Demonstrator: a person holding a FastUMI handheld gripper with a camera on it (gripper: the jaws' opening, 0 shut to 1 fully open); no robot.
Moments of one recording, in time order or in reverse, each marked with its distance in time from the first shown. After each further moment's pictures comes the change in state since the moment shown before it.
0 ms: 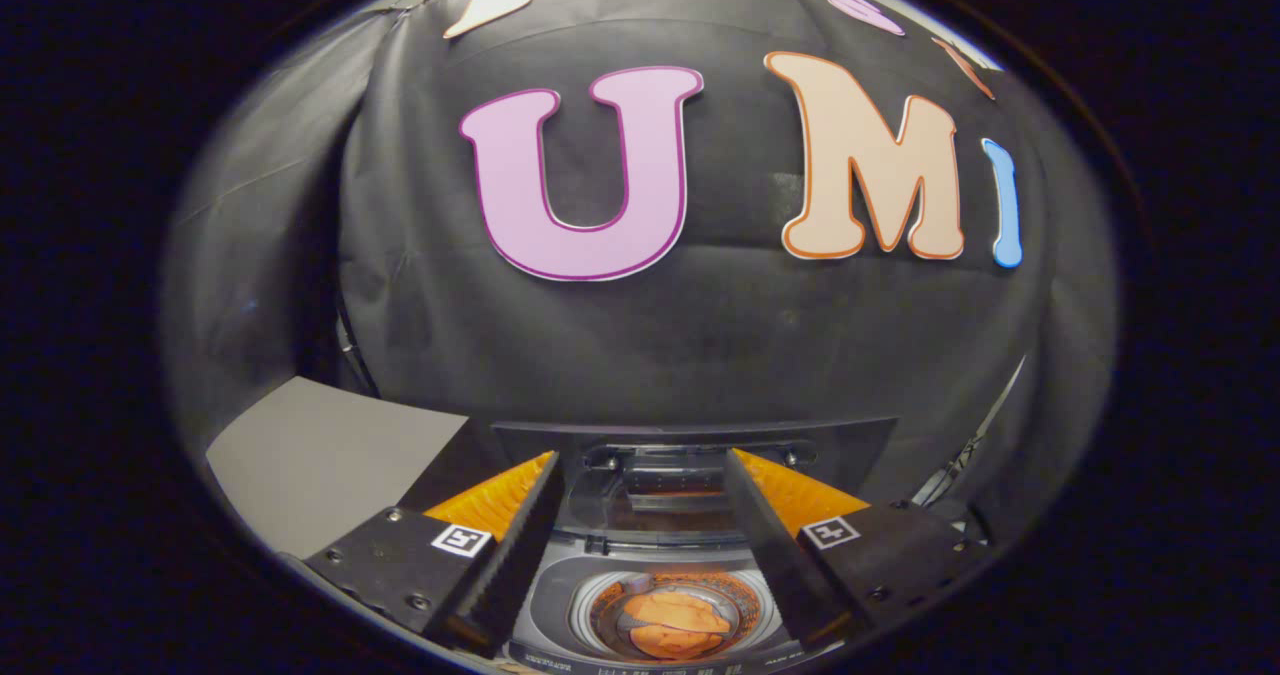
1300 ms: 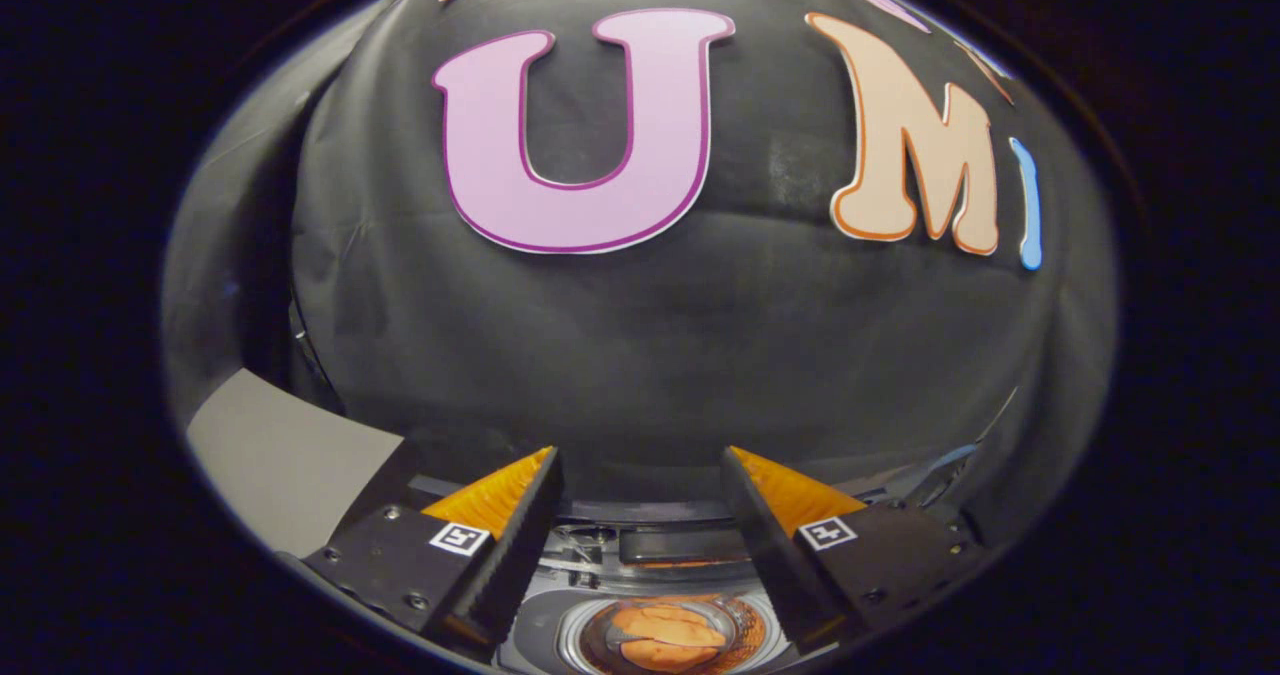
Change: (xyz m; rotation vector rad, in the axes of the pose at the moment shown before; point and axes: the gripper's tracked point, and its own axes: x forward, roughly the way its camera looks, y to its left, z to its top) arm 0.075 0.007 -0.010 -0.026 0.049 -0.038
